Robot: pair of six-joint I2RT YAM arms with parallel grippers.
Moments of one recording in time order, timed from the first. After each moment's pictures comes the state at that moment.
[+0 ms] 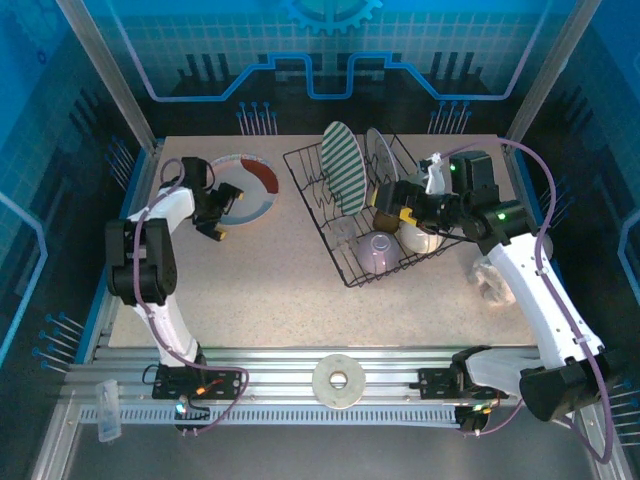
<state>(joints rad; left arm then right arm) 0.10 1.89 1.30 -0.55 0.28 -1.09 0.28 1.19 1.32 -0.82 -0.56 0.63</state>
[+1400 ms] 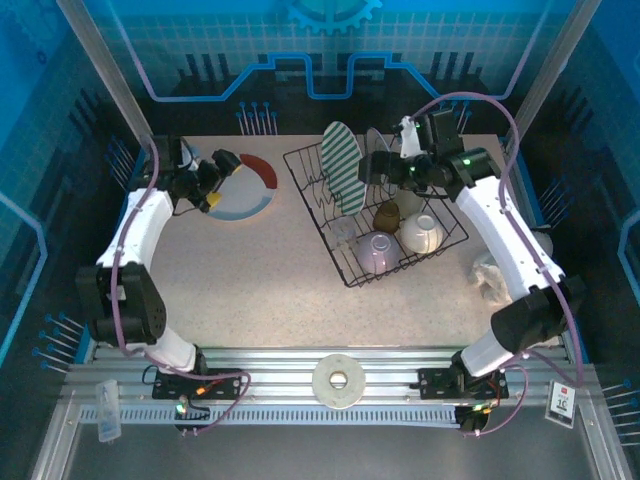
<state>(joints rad) 0.13 1.54 1.35 -0.60 0.51 -0.80 0.34 1.58 1.72 -0.93 -0.28 0.37</state>
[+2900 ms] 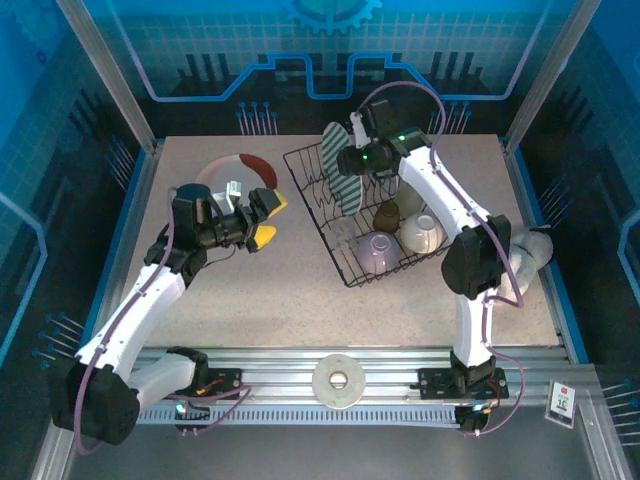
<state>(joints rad) -0.20 1.07 0.86 -0.20 0.71 -1.19 0.43 2.04 2.06 -0.88 -0.09 0.20</state>
